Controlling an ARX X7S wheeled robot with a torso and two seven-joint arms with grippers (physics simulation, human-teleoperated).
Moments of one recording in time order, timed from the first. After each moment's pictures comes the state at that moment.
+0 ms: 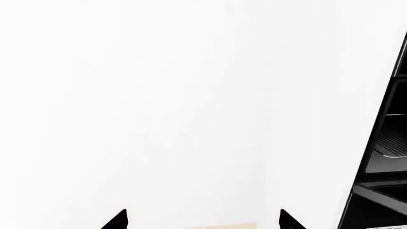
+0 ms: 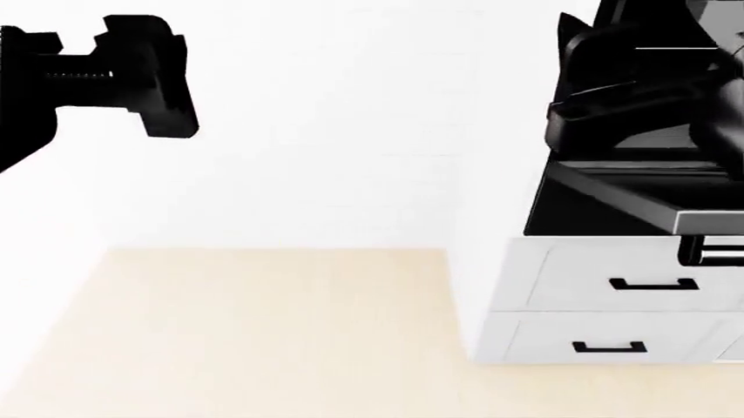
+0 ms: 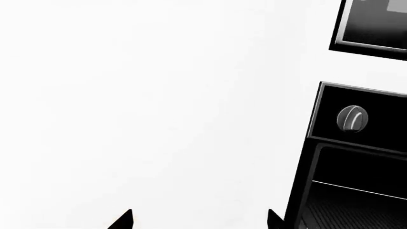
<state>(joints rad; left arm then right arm) -1.45 -0.74 0.26 0.35 -2.31 -1.14 -1.52 1.44 0.72 -0.18 -0.49 2.18 1.26 1.42</state>
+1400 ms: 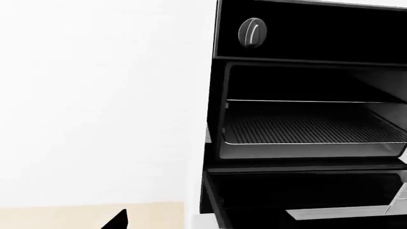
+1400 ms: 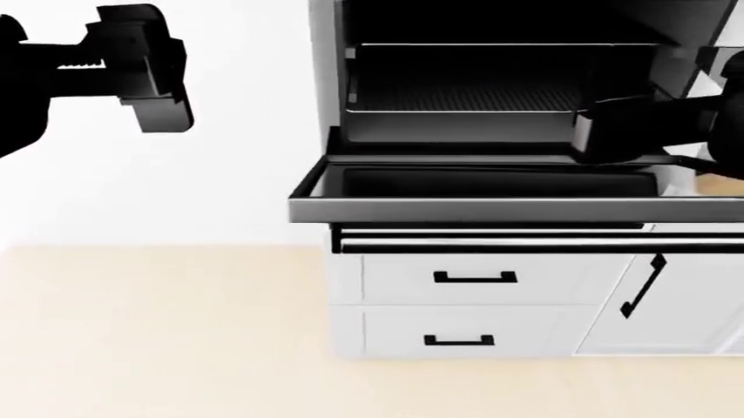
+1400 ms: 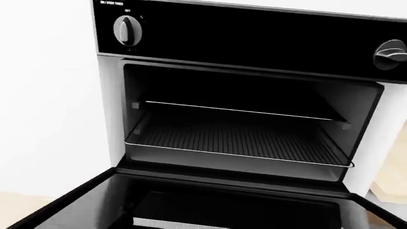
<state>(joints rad) -1.57 -0.86 0.49 0.33 -2.39 -0.95 -1.46 1.53 0.90 -0.45 -0.40 2.31 1.07 1.43</state>
